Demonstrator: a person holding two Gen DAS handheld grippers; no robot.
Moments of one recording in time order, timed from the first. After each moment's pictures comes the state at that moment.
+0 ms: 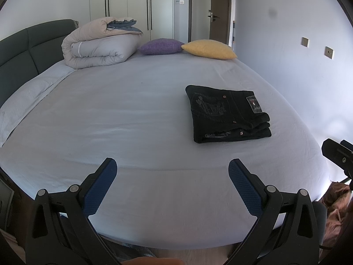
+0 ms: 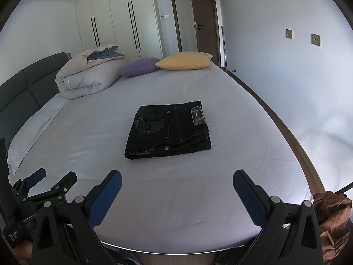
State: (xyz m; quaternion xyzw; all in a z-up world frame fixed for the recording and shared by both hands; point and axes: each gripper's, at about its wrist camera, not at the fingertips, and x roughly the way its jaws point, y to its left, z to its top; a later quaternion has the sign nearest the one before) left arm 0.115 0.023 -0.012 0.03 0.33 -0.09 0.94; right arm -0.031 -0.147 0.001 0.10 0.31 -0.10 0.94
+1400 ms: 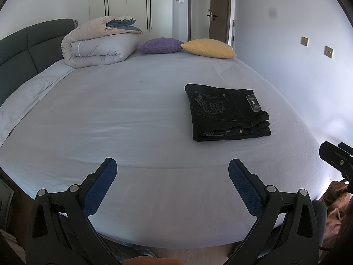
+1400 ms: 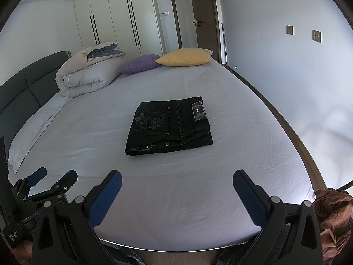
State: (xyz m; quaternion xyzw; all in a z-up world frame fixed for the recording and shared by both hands) left arm 0.112 0.023 -0.017 0.03 0.33 -0.09 0.94; right arm -0.034 -0.144 -0.006 0.10 0.31 -0.10 0.94
